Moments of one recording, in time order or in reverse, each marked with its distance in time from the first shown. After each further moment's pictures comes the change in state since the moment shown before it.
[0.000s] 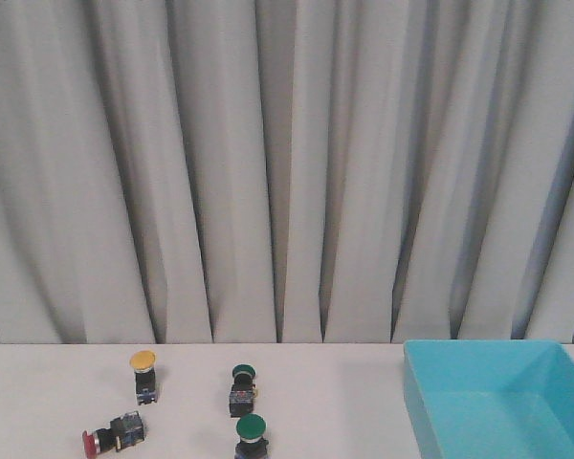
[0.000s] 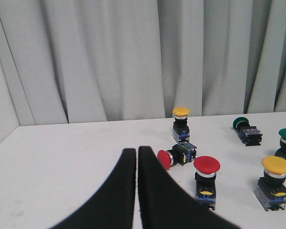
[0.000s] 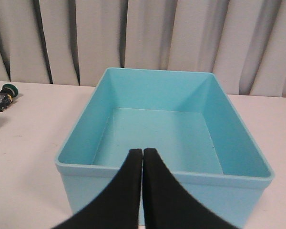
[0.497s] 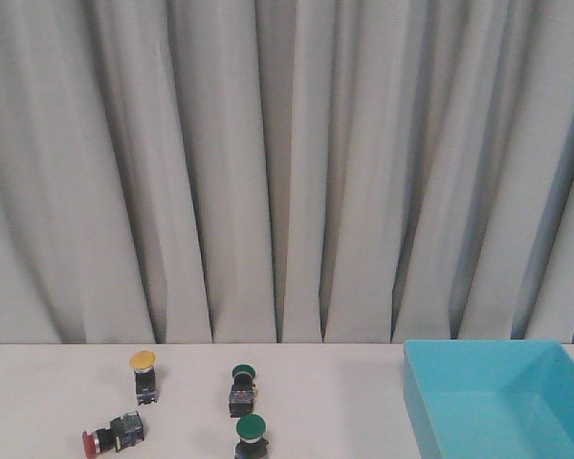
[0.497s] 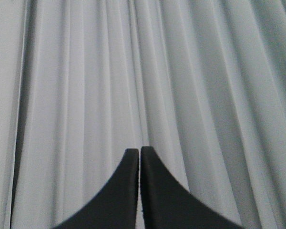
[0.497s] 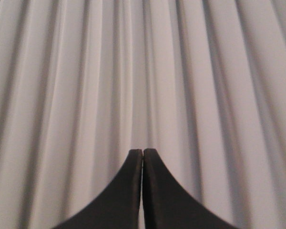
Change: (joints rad) left arm 0.000 0.102 -0.220 -0.006 -0.696 0.020; right arm 0.000 0.226 -0.262 0.145 -0.896 -0.151
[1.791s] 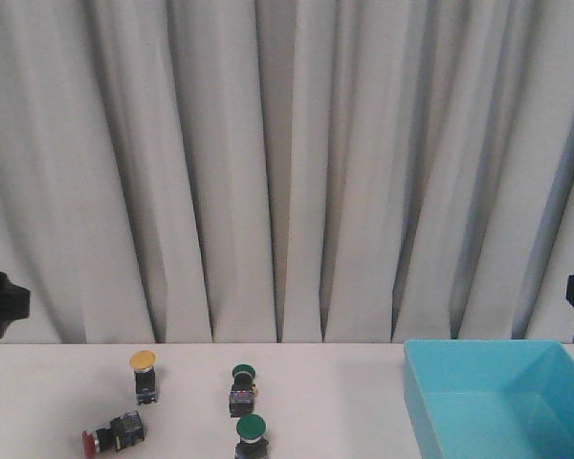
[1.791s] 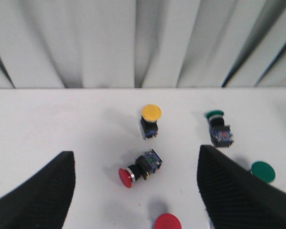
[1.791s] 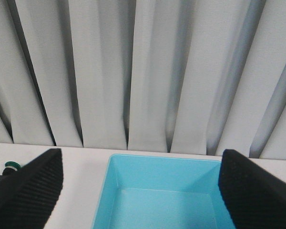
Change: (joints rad) left arm -0.123 1.153 -0.939 -0.057 1.150 -0.071; right arm 0.000 0.699 -0.620 -0.061 0.936 0.093
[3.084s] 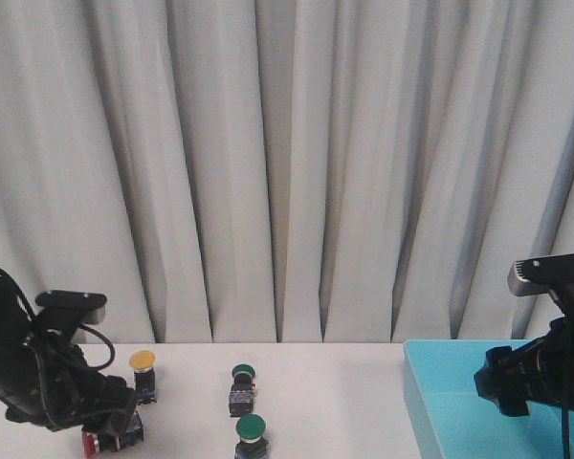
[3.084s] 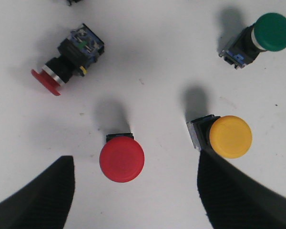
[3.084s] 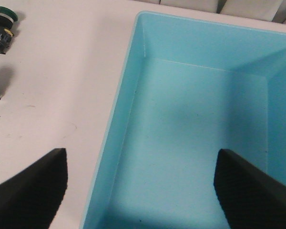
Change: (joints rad) left arm -0.067 0.482 -0.177 -0.189 0.299 0.245; right arm 0.060 0.447 -0.214 0.049 0.372 -0.072
